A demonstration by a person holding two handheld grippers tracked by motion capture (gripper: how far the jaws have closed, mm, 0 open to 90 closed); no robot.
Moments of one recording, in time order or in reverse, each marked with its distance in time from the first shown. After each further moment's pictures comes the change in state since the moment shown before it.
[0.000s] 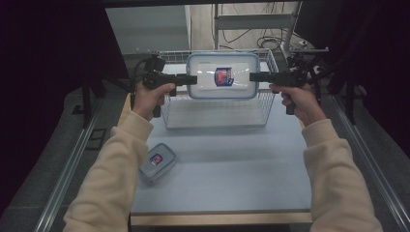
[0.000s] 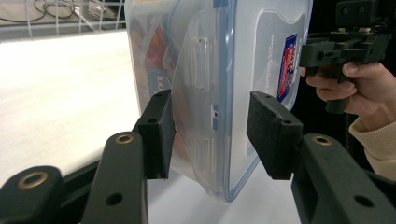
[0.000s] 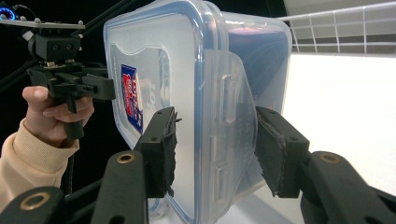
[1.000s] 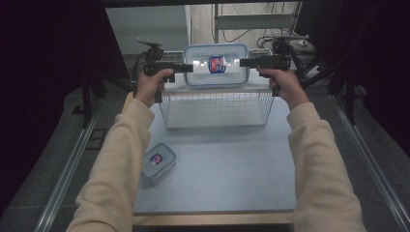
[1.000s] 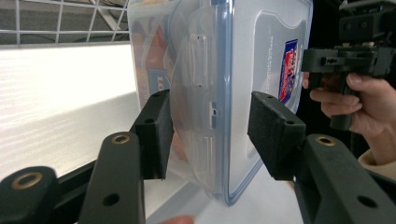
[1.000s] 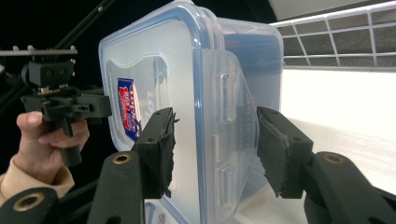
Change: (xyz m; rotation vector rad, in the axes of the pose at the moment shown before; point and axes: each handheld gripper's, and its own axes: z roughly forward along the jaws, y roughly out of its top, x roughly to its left) left arm 0.067 0.020 0.025 0.000 -0.004 -0.169; right arm -0.043 0.036 0.053 0.042 -0.056 0.170
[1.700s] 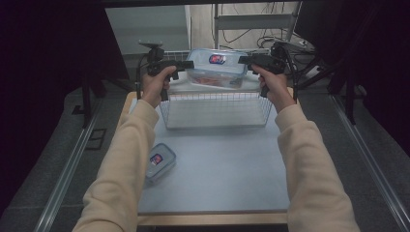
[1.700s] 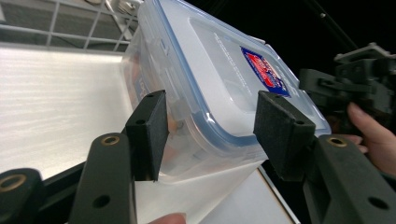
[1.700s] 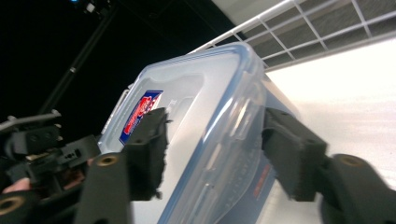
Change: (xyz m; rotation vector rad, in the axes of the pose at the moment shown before) left arm 0.012 -0.001 0.015 -0.092 0.047 -0.104; right arm -0.011 -0.009 0.019 -0.130 -0.105 0.267
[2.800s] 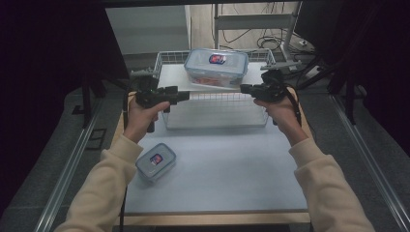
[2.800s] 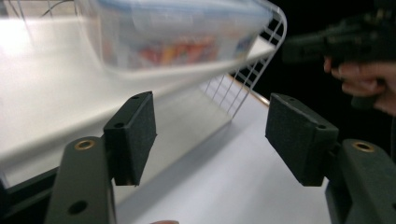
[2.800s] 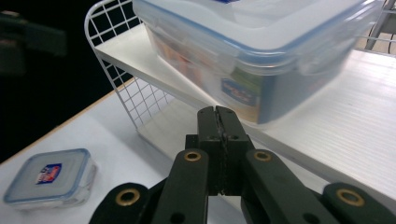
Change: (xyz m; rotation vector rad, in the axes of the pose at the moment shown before) left arm -0.057 -0.090 -0.066 0.043 0.069 0.349; right arm 0.051 -0.086 -0.046 0.080 -0.126 -0.691
